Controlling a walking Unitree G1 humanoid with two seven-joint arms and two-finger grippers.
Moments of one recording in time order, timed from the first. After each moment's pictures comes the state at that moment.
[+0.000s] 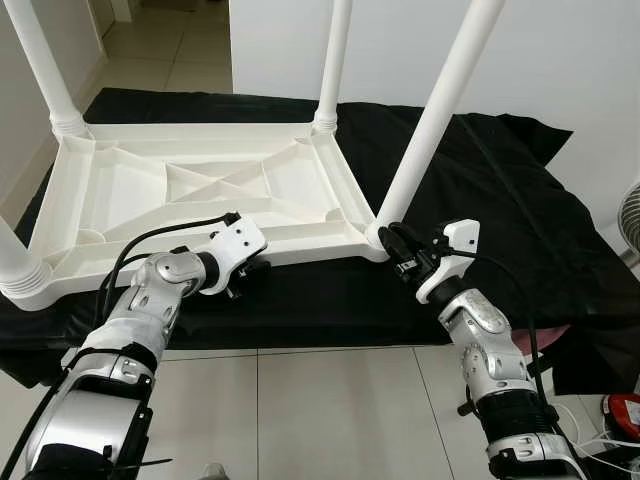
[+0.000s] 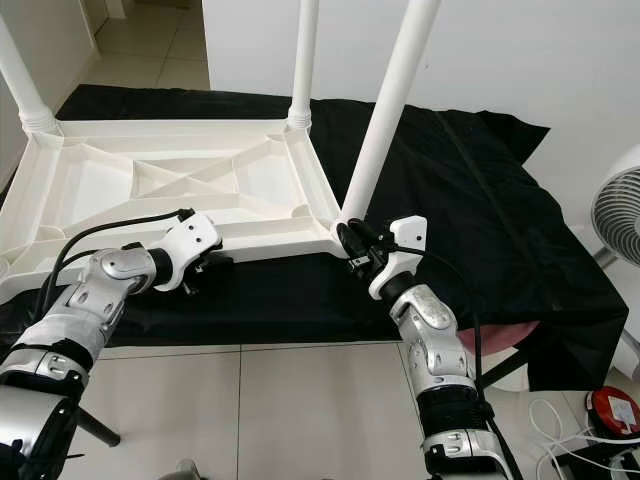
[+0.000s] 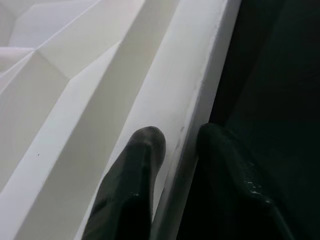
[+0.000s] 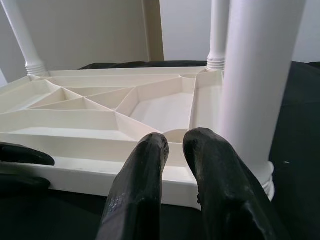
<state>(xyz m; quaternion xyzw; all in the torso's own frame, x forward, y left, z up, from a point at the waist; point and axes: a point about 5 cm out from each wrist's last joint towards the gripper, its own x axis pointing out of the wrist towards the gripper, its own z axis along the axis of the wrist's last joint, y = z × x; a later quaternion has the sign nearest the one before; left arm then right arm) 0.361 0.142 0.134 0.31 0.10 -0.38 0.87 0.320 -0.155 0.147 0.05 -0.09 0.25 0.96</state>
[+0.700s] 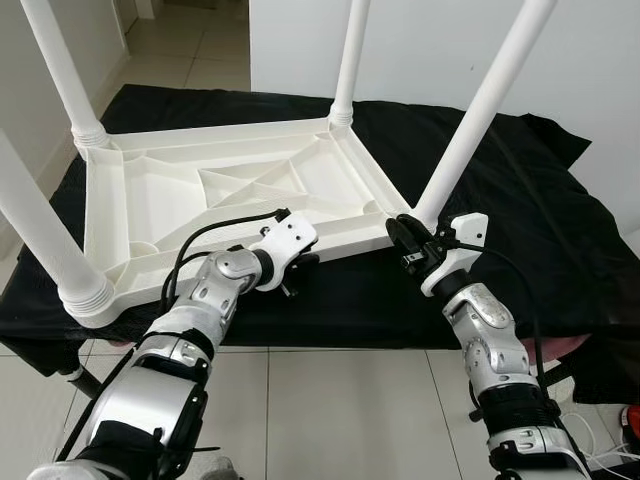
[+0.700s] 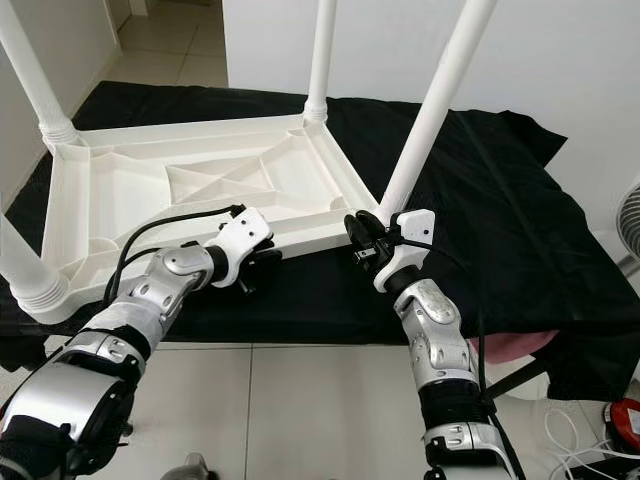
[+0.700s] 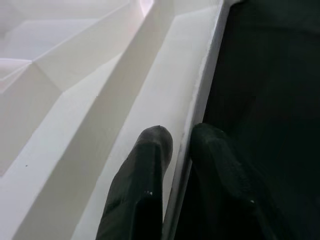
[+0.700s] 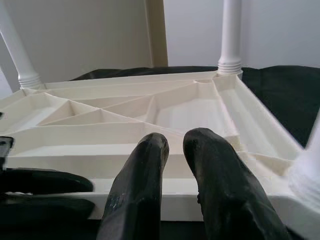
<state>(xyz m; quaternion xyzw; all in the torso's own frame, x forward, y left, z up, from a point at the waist) 0.367 0.054 0.136 0.22 0.06 -0.39 0.89 0.325 -0.156 0.153 0.06 -0.11 0.24 0.96</state>
